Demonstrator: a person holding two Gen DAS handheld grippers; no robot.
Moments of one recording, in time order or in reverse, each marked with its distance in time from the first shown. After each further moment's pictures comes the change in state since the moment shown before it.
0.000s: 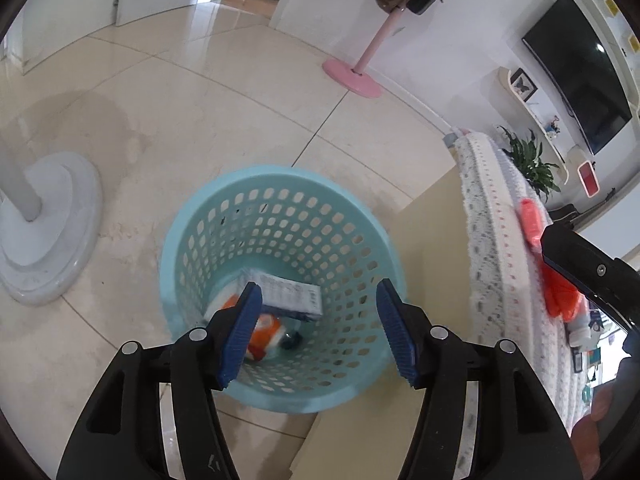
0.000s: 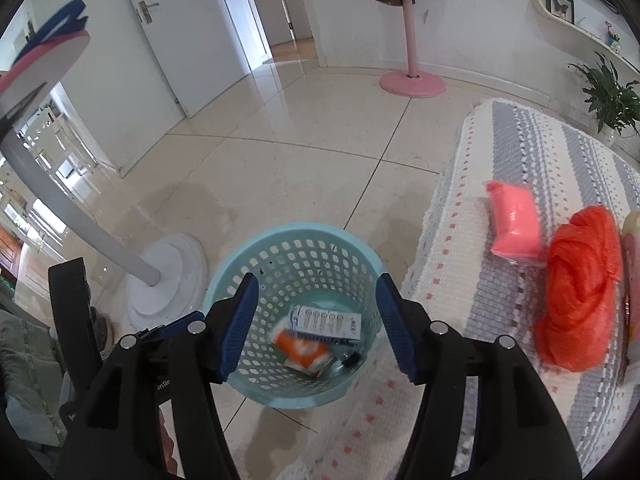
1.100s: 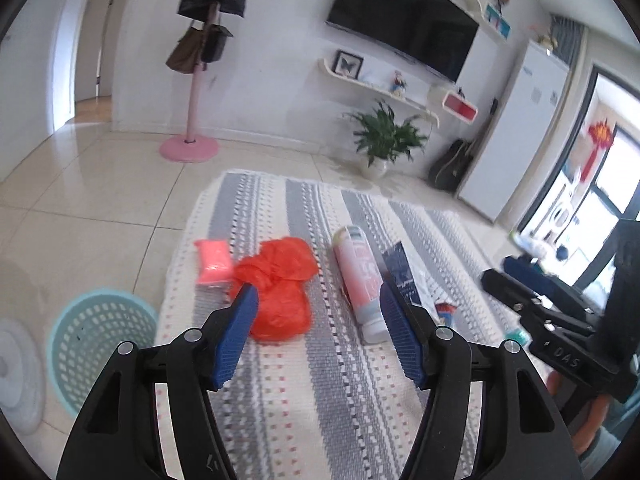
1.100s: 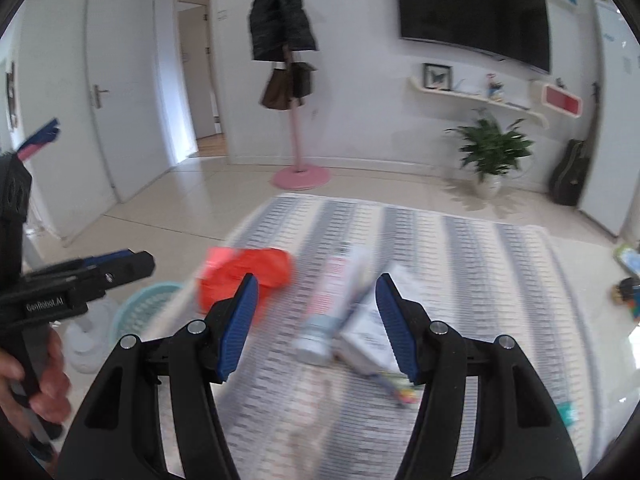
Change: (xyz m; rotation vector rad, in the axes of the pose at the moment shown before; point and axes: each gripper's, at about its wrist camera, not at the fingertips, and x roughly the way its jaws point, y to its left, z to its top) left arm -0.073 -0.303 -0.056 0.489 -0.126 -0.245; right arm -0.241 -0.227 -0.084 0.062 -0.345 -0.320
